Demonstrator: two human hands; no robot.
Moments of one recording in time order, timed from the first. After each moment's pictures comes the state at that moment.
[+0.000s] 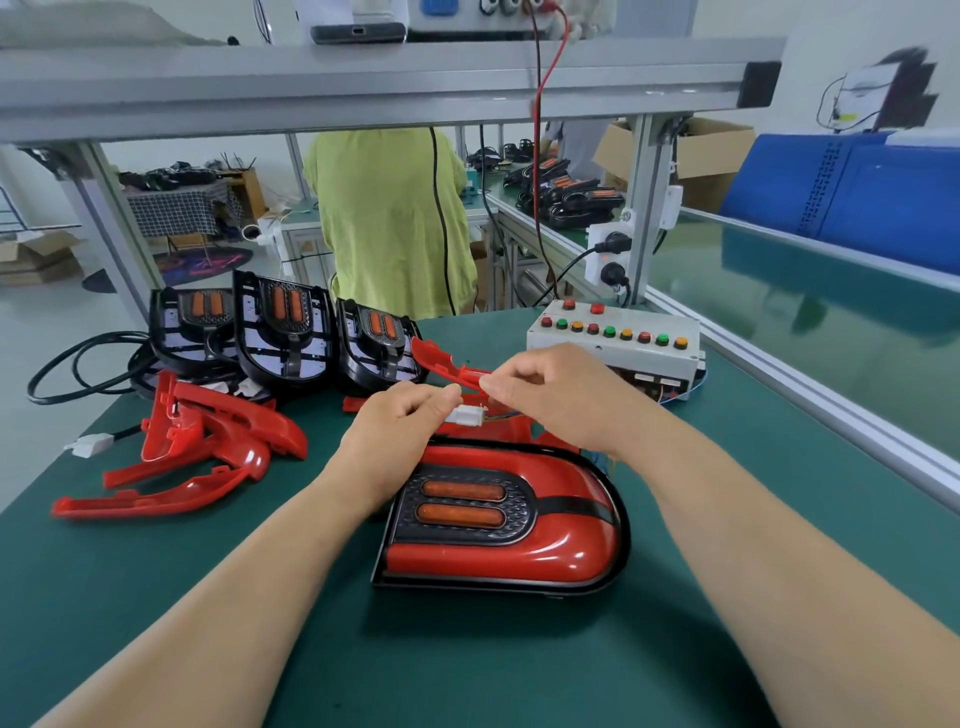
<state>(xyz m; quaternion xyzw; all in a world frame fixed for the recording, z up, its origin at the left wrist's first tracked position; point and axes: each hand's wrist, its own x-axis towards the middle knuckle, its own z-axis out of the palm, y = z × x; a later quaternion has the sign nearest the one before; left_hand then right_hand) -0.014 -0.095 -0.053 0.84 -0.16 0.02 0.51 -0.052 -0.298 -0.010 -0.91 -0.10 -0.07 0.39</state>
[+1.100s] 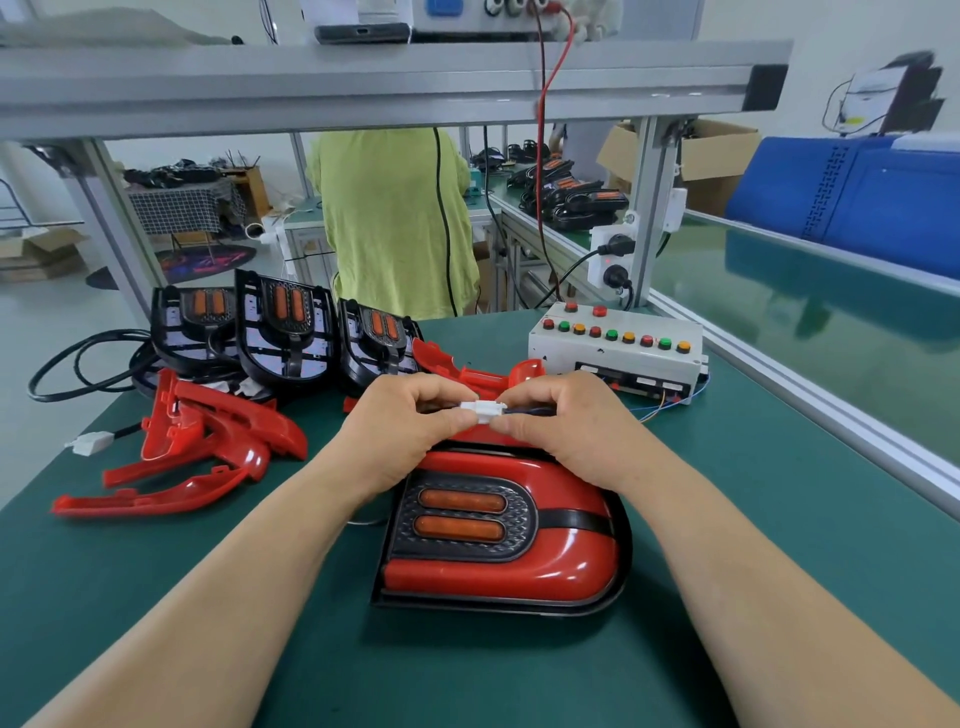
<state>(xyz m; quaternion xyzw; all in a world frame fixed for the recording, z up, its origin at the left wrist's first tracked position) -0.017 -0.098 -0.034 0.82 -0.22 -0.02 0.53 -0.061 -0.301 -0.033 -0.88 -0.11 -0.10 0.46</state>
